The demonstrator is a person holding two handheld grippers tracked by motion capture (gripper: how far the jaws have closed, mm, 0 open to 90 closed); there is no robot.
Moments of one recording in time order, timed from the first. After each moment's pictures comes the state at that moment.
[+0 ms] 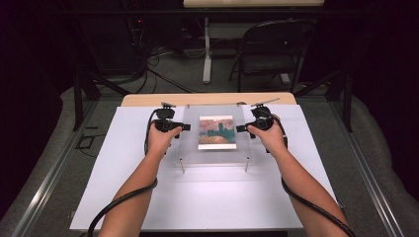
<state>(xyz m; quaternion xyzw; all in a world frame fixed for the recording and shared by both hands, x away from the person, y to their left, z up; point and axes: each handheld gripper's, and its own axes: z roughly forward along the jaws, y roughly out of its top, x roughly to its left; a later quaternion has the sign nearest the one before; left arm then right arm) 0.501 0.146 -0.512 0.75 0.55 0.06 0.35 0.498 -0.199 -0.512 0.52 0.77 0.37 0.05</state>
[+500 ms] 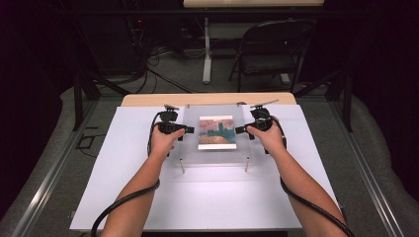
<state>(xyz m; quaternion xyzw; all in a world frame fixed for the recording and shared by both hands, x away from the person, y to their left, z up) 0.501 0.140 -0.523 0.75 0.55 0.03 0.35 0.500 -0.198 -0.521 0.53 0.76 0.37 0.04</state>
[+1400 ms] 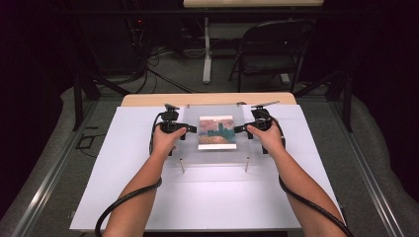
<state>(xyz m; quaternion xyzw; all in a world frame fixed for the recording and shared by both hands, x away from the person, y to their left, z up) 0.509 0.137 -0.530 0.74 0.57 0.00 0.35 0.507 -0.201 -0.531 0.55 0.74 0.39 0.01</state>
